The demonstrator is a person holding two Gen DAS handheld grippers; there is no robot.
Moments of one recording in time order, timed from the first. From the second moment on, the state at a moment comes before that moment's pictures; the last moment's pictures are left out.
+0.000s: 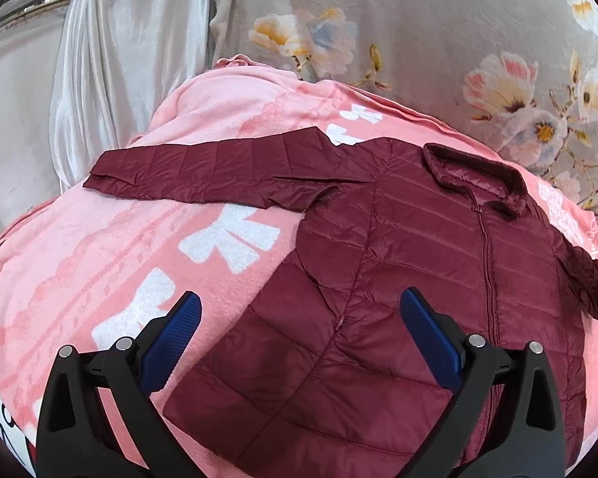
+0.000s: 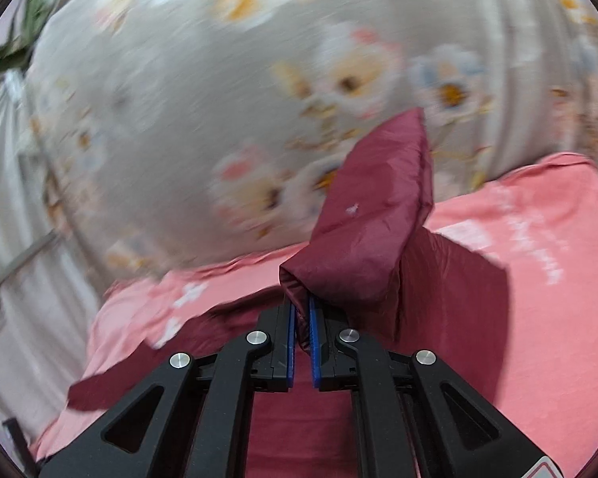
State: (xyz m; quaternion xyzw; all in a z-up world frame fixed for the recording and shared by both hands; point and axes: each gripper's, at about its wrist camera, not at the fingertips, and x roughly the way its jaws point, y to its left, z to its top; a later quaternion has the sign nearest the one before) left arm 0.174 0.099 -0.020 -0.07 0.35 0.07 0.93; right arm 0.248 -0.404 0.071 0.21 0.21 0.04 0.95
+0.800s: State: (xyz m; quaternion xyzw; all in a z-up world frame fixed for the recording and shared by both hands) left arm 0.238 0.109 -0.034 -0.16 0.39 -0.06 0.90; right arm 0.275 -0.217 -0.032 0.19 0.35 0.20 0.90
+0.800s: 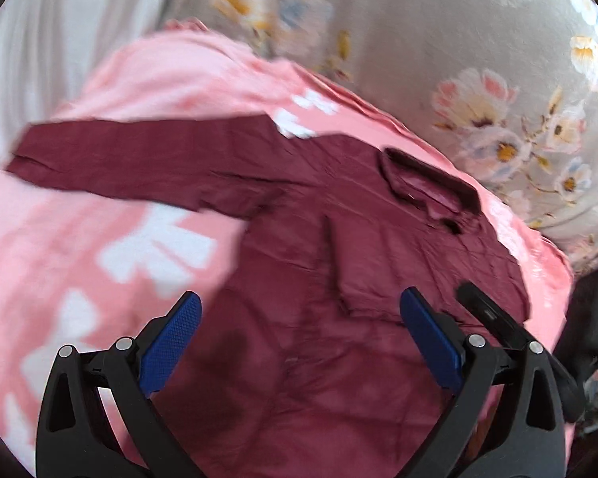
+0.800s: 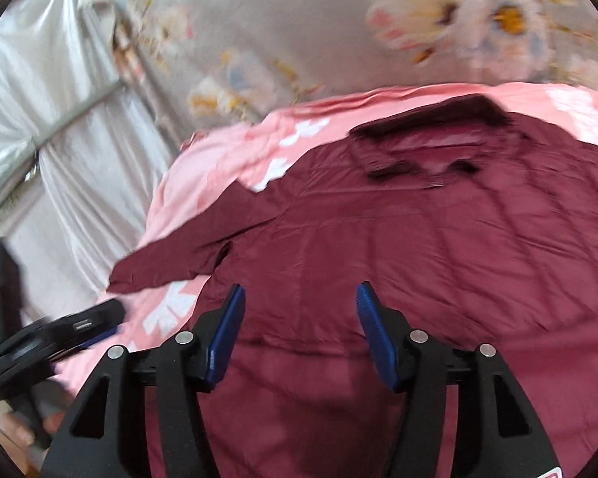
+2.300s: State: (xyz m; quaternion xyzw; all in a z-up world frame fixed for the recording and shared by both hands) left arm 0.336 0.040 -0.111 -0.08 0.44 -0.01 0.90; right arm 0.308 -0.462 -0.123 0.29 0.39 -0.13 0.87
